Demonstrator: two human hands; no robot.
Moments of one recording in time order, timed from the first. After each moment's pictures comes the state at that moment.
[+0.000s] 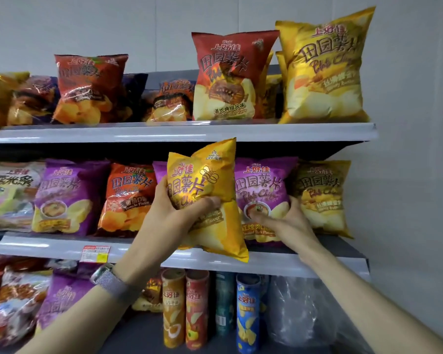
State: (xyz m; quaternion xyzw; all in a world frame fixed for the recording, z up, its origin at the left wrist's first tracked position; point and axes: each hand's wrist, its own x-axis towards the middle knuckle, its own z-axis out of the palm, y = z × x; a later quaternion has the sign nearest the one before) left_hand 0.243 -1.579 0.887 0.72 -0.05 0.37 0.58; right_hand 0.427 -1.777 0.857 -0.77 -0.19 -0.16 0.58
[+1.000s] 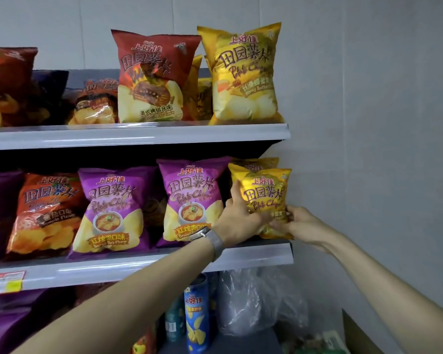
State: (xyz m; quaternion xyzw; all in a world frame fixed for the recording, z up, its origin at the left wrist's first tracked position) left_hand 0.381 -1.757 0.884 0.89 -0.11 0.16 0.41; right_hand 0.444 -1.945 0.853 -0.80 -0.21 -0.08 0.55
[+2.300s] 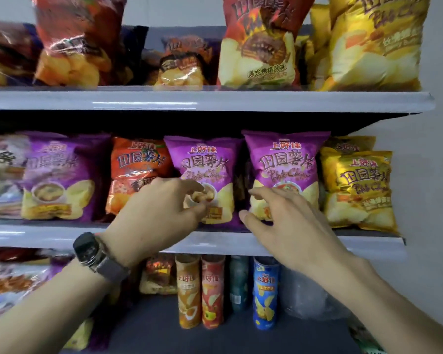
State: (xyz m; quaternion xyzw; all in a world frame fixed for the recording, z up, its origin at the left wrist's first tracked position) left_hand 0.239 -1.493 0.893 0.94 0.01 0.32 0.10; right_hand 0.301 -1.711 0.870 -0.89 -0.28 -0.29 0.20
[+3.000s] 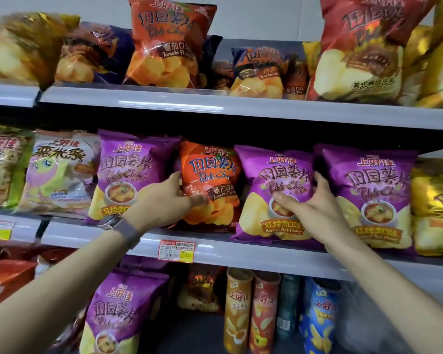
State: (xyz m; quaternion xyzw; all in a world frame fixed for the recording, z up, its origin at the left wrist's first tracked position) left_hand 0.281 -1.300 0.884 0.92 0.10 0.28 0.26; right_hand 0.361 -1.582 0.875 -0.80 -0.17 -0.23 0.53
